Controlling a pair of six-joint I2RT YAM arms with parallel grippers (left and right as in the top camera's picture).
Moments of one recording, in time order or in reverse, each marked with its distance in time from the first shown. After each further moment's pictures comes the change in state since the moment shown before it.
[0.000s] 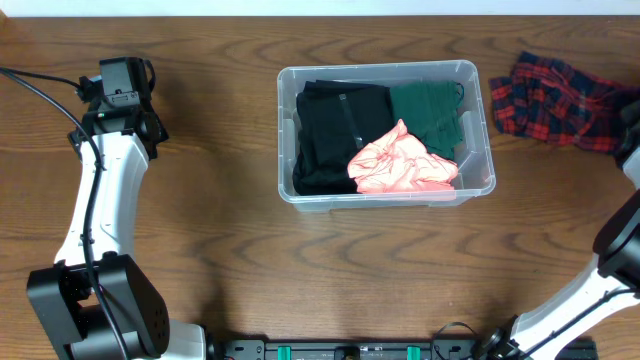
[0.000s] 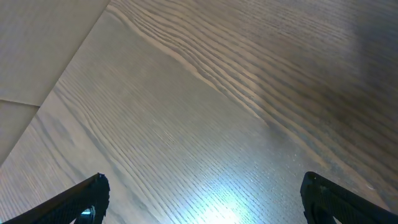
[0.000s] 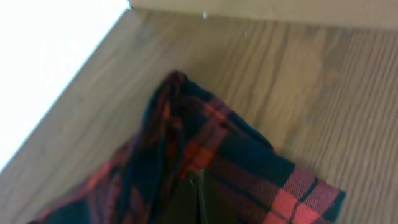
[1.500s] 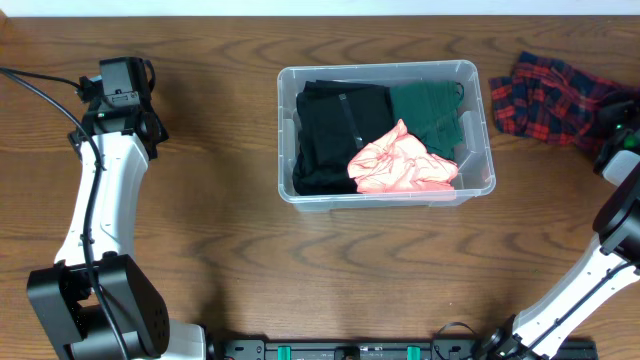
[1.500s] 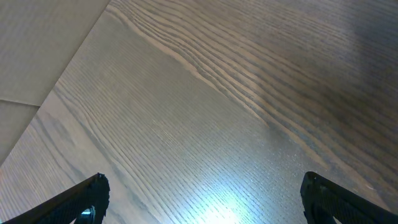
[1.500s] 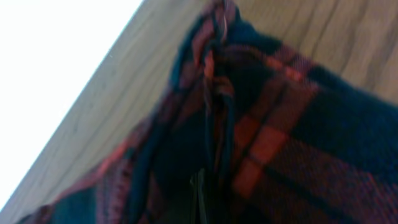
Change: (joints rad) left arm 0.000 0.000 0.000 0.000 0.000 0.000; right arm 0.005 0.203 0.005 0.284 -0.216 0.097
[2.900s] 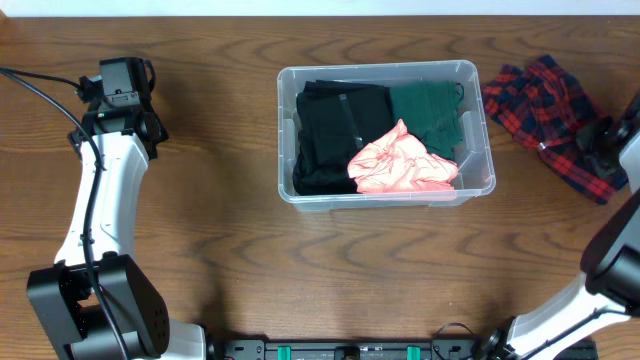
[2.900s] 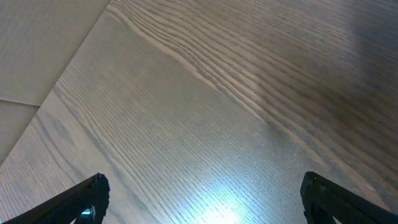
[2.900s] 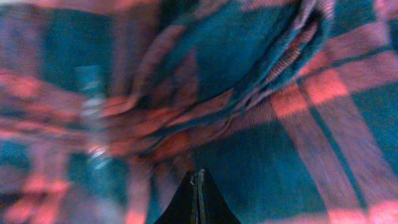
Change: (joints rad) left arm 0.000 0.000 0.000 0.000 0.000 0.000; right arm 0.077 -0.379 0.005 -0.992 0.046 -0.036
